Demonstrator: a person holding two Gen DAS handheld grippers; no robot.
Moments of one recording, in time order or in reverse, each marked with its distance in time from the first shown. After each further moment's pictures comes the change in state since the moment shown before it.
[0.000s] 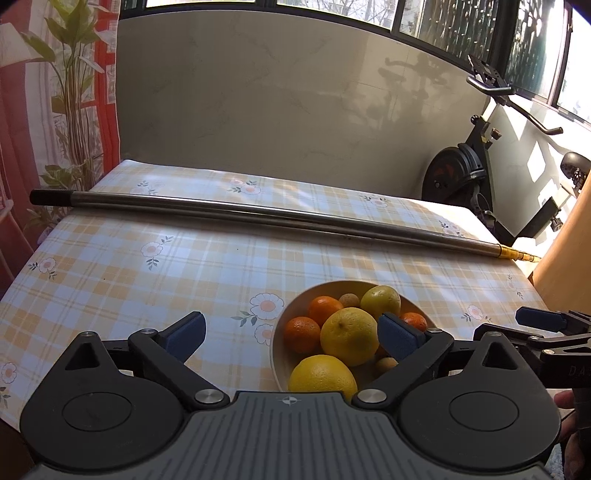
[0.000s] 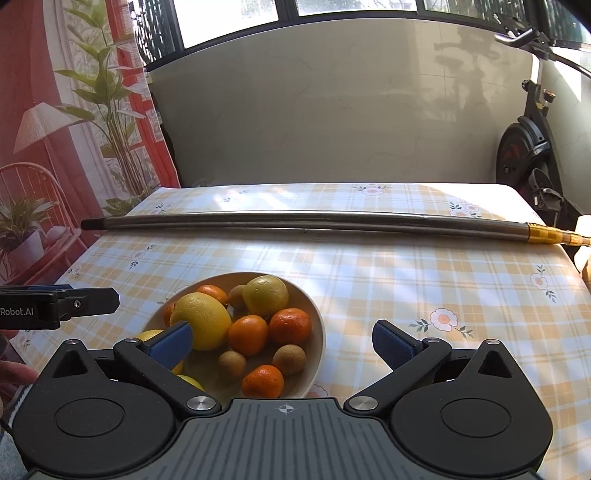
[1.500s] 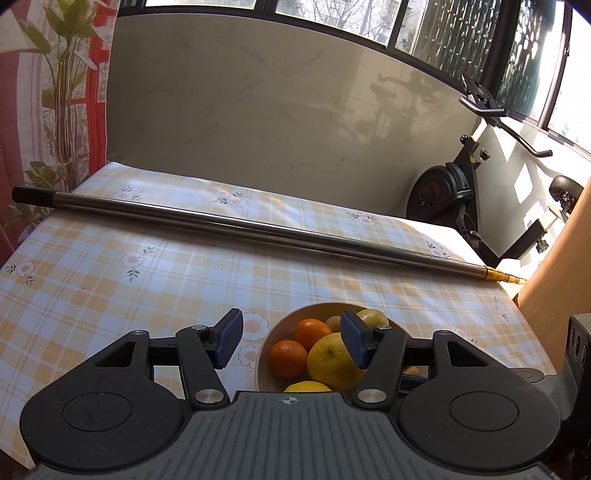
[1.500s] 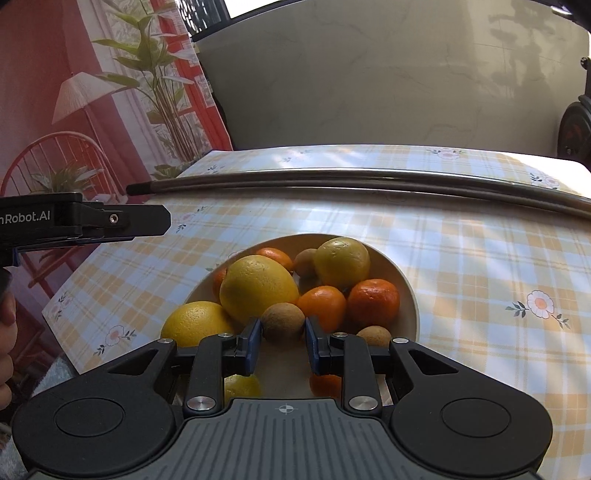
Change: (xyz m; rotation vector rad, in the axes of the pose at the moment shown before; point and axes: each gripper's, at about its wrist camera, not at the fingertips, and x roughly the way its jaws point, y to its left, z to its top) left arm 0.015 0.004 0.003 -0.046 -0.033 -0.066; right arm 0.071 0.029 -0.017 -0.056 0.147 0.190
